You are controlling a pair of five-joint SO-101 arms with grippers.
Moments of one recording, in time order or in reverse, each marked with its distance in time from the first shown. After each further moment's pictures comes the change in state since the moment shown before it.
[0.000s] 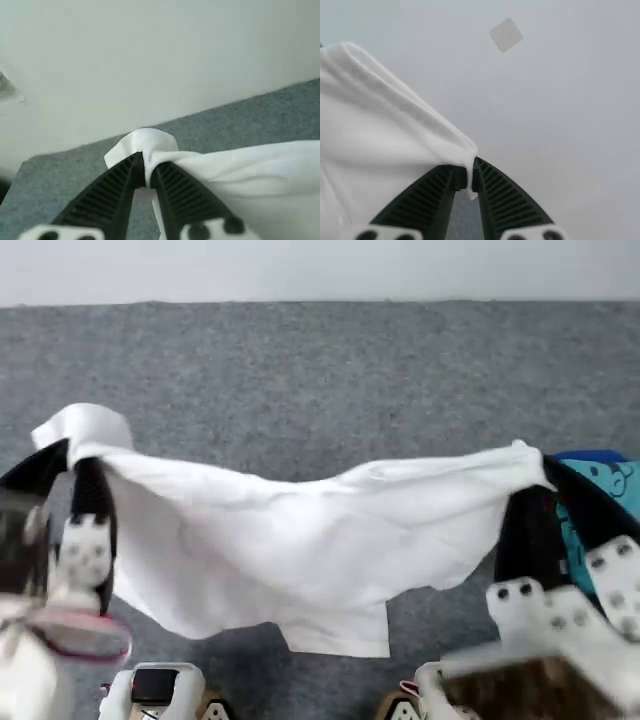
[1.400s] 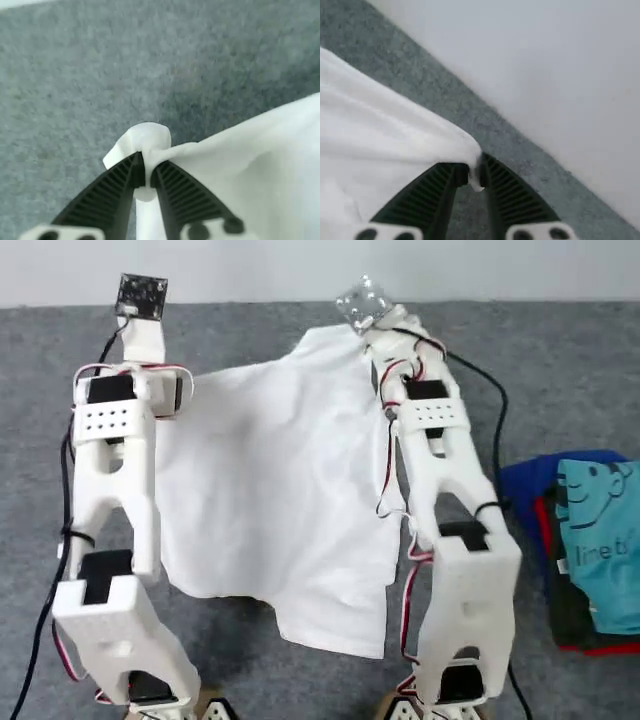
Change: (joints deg) left arm -6.5 69.7 5.8 -41.7 4.9; right arm -3.0 86.7 14.3 -81.4 -10.1
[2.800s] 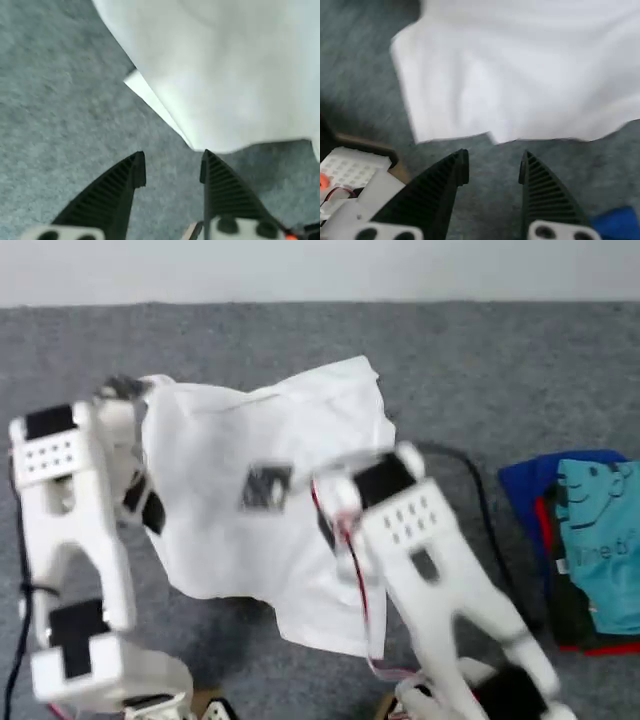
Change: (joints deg) left arm -10.0 -20.7 19.5 41.2 -17.5; right arm -25.0 -61.5 44.9 78.7 9.8
